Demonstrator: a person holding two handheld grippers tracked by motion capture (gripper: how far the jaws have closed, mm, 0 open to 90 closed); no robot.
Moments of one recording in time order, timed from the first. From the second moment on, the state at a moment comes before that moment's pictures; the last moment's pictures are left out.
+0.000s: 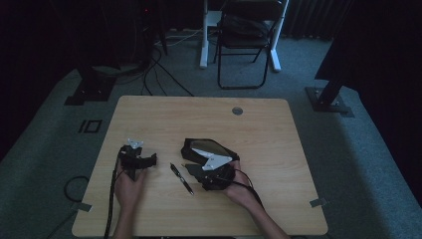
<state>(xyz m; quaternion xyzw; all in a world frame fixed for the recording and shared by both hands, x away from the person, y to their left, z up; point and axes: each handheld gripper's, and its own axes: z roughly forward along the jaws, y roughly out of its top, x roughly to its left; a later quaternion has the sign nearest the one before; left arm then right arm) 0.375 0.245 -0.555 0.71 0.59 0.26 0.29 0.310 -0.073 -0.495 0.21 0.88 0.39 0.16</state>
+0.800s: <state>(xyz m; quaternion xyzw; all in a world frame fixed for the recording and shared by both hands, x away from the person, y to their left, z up) 0.375 0.245 -0.555 0.71 0.59 0.26 0.29 0.308 -0.079 -0.478 0.21 0.87 0.41 0.18</state>
